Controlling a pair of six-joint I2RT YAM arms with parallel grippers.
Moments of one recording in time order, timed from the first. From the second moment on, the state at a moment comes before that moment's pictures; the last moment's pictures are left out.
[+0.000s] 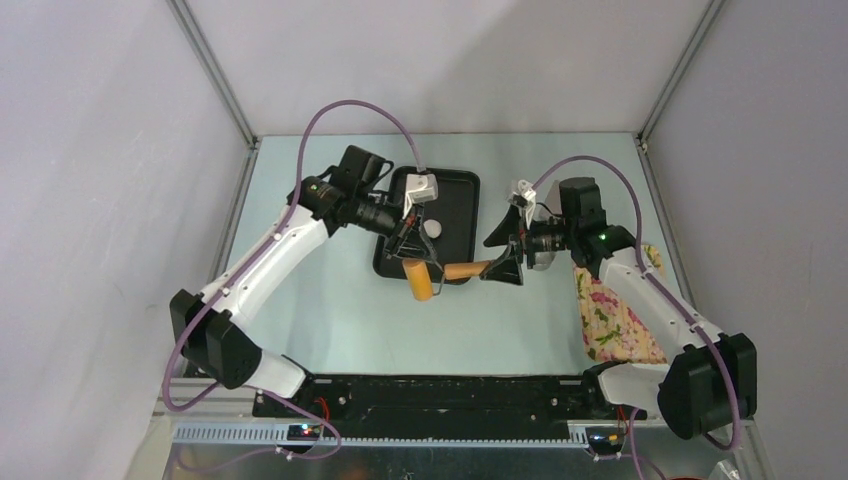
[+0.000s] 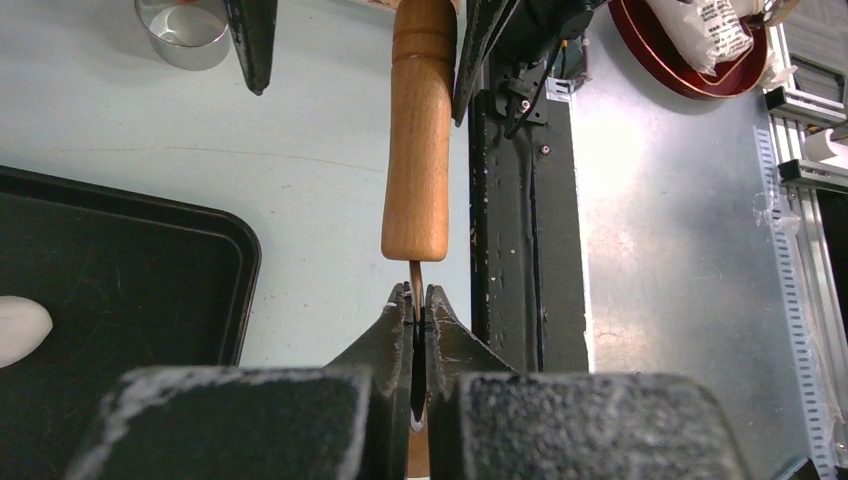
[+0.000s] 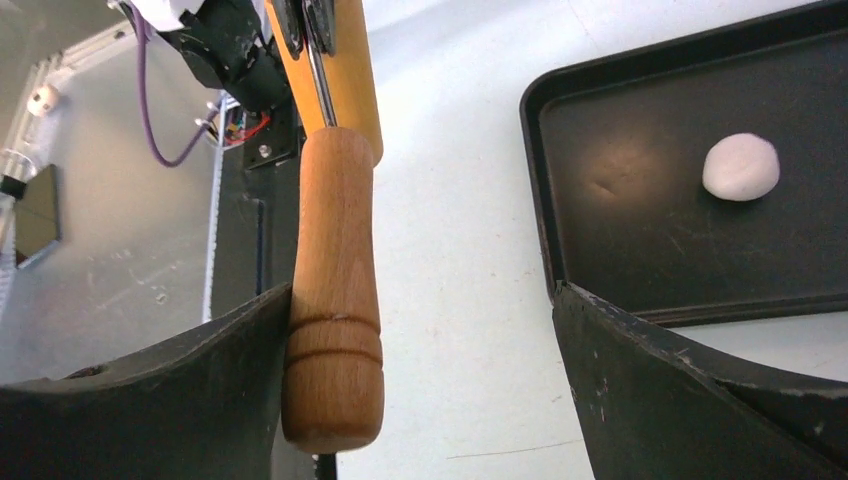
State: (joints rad) left arm -0.55 1.46 1.43 -0.89 1.00 0.44; right arm 0.33 1.22 0.96 -0.39 -1.10 -0.32
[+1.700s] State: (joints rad) left arm -0.44 1.41 1.29 -0.33 0.97 -0.16; right arm 0.38 1.34 0.77 0.76 -1.00 0.86
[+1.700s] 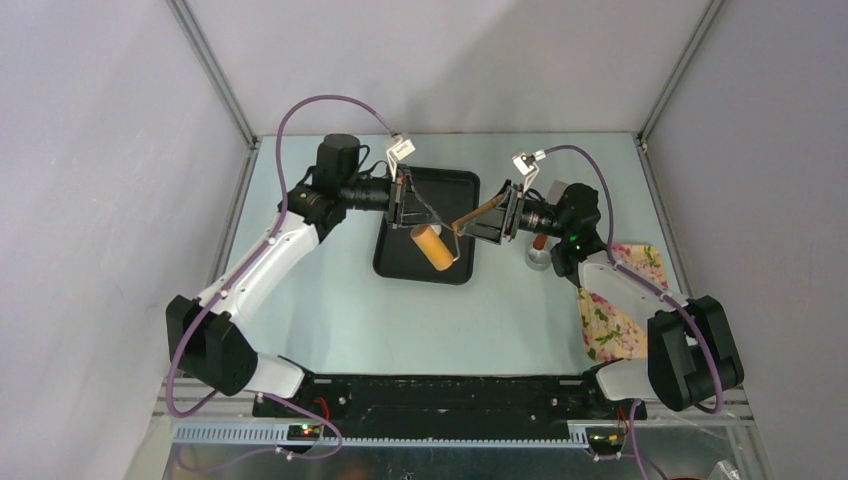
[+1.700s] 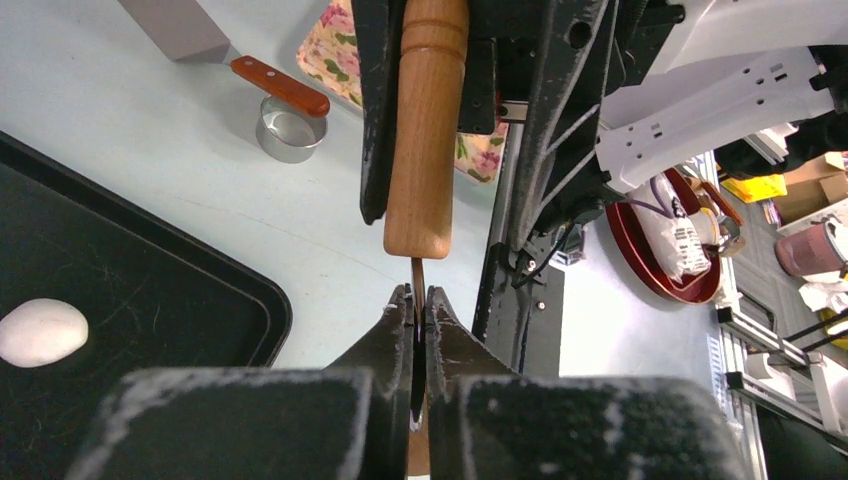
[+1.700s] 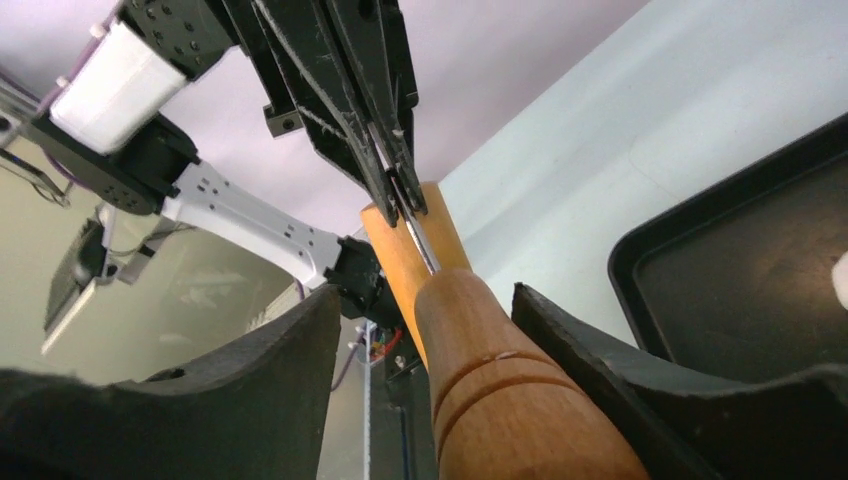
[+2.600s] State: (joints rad) left arm -0.41 1.41 1.25 -0.23 1.02 -0.24; right arm 0.38 1.33 0.77 0.81 -1.03 0.92
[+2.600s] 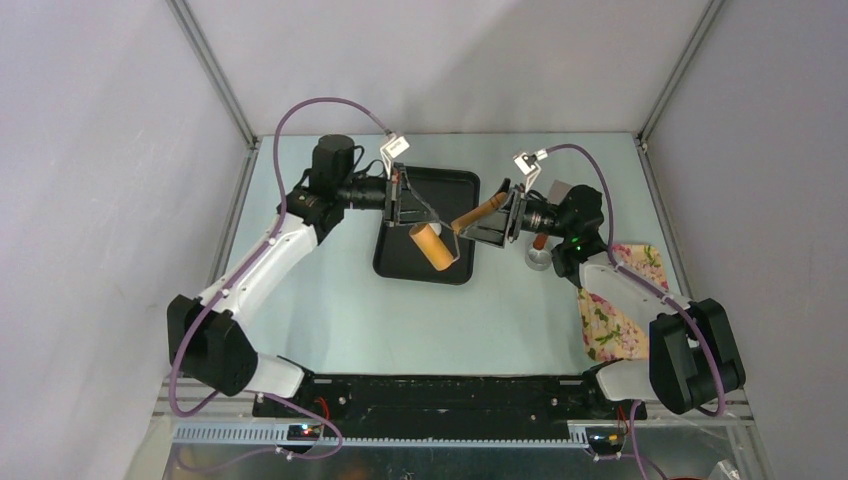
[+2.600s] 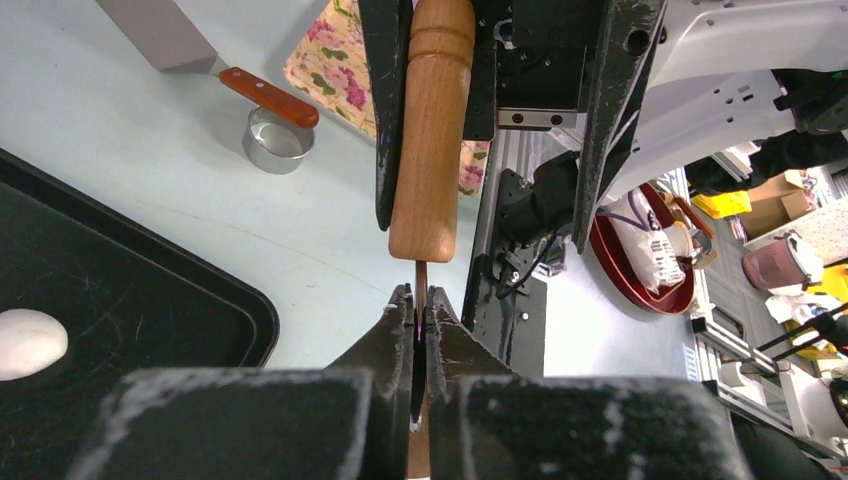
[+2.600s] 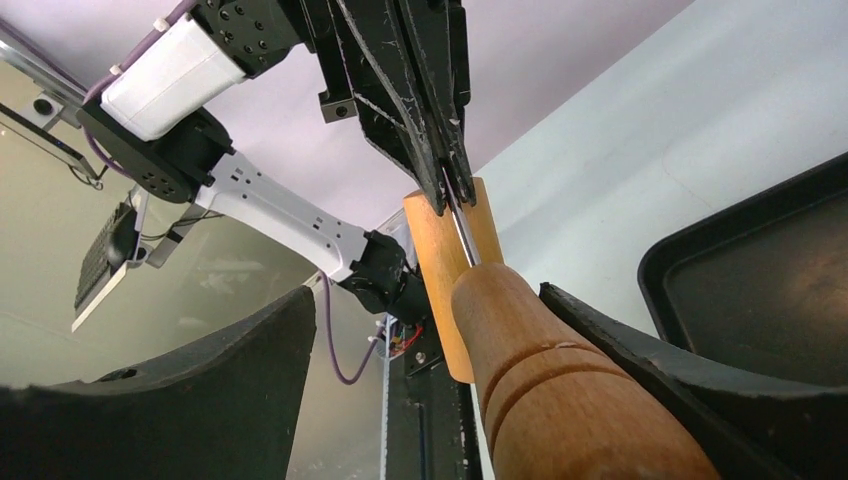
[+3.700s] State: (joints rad) left arm -0.39 1.38 1.21 -0.12 1.03 -0.31; right arm 0.38 1.32 0.76 0.83 -0.89 0.94
